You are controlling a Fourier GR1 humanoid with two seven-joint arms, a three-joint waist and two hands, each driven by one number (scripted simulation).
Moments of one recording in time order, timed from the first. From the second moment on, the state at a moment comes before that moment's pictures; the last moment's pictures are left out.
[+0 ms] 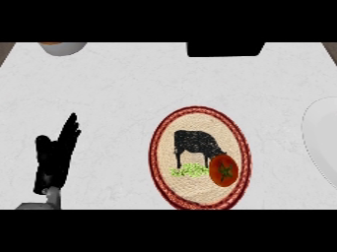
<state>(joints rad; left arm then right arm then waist) 0.00 0.18 -0.08 -1.48 0.00 0.21 0.21 -0.27 -0.51 -0.51 -1.16 0.49 -0.54 0.52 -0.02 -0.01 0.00</state>
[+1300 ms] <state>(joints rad) -0.01 0.14 -0.03 -1.48 -0.05 0.16 0.22 -0.03 -0.31 -0.61 -1.33 0.19 -0.62 0.10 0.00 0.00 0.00</state>
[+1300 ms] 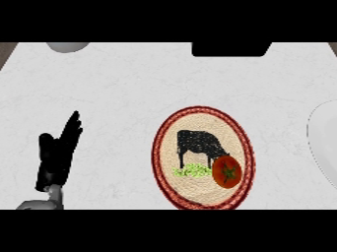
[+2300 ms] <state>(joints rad) -0.04 0.10 -0.01 -1.47 -0.10 0.14 0.24 0.11 -0.28 -0.62 -1.36 0.20 -0.68 0.13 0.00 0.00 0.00</state>
